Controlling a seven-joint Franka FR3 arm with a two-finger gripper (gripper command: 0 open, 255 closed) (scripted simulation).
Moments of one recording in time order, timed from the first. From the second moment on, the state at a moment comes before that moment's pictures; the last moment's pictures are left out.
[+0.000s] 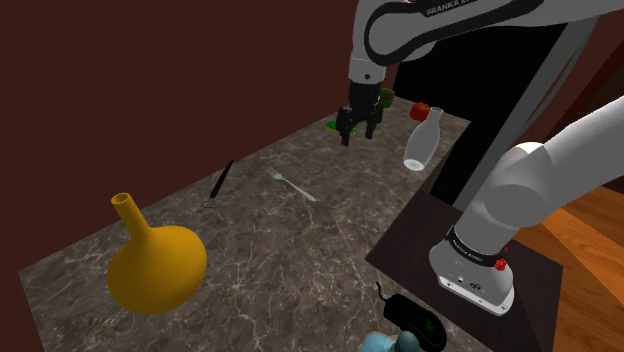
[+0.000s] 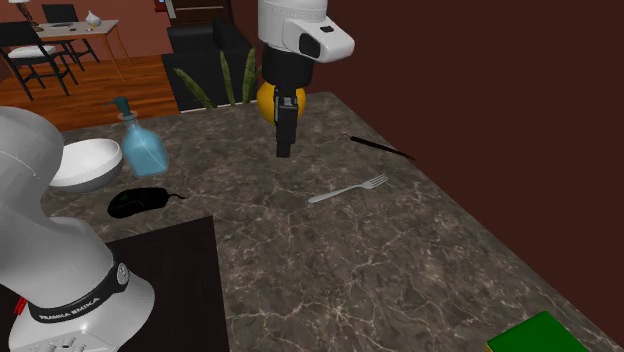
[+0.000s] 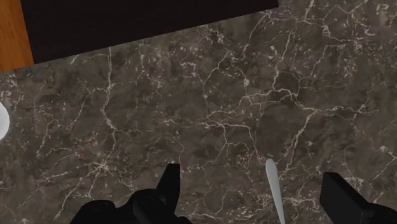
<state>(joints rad) 0.02 -0.45 0.10 -2.48 0.14 1.92 0.24</state>
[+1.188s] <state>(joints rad) 0.05 0.23 0.18 -2.18 -0.02 2.41 0.43</state>
